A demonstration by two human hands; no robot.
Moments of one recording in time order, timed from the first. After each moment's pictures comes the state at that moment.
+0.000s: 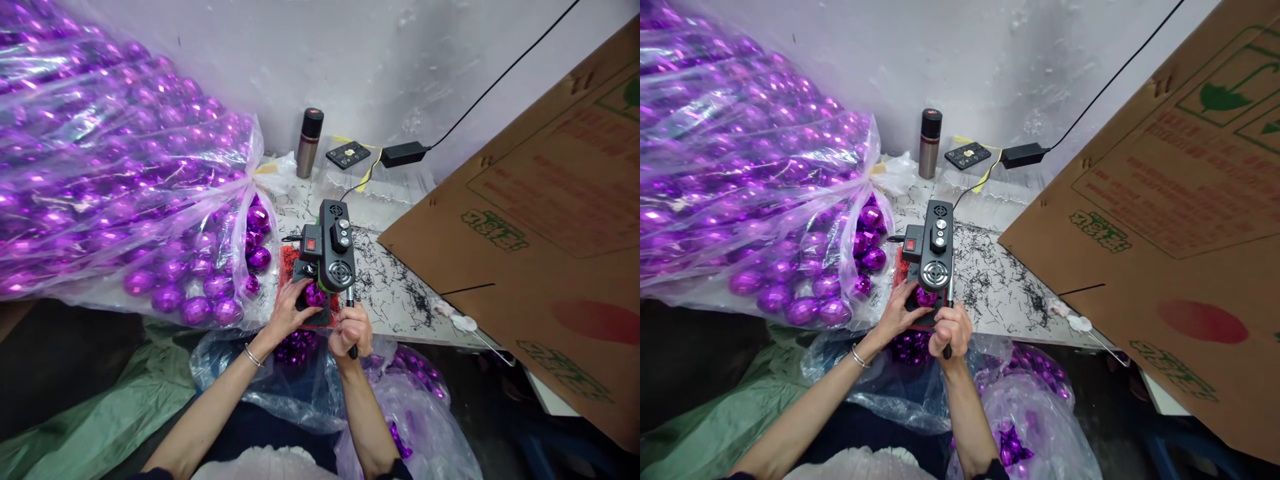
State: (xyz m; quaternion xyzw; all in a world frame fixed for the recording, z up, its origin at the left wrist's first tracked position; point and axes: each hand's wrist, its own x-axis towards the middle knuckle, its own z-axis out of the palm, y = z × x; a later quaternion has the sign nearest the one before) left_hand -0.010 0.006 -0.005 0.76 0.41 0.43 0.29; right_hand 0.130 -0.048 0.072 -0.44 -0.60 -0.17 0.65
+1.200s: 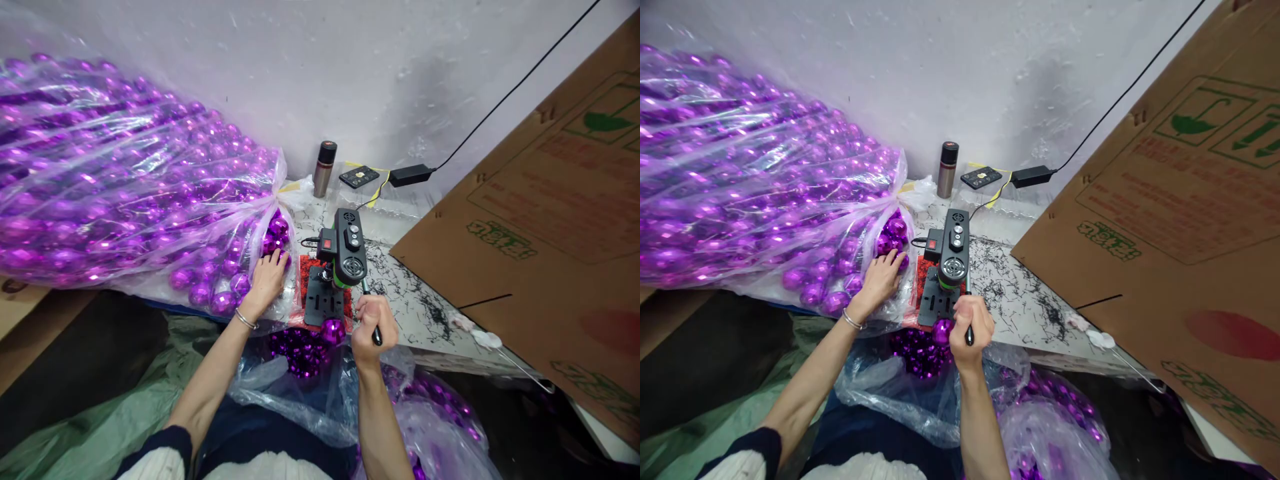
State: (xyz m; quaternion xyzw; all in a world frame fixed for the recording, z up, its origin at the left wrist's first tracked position) left_hand -0.087 0.081 0.060 0.80 0.57 0.20 0.03; right_hand 0.127 -0.053 0.128 -0.46 -0.59 -0.06 0.66
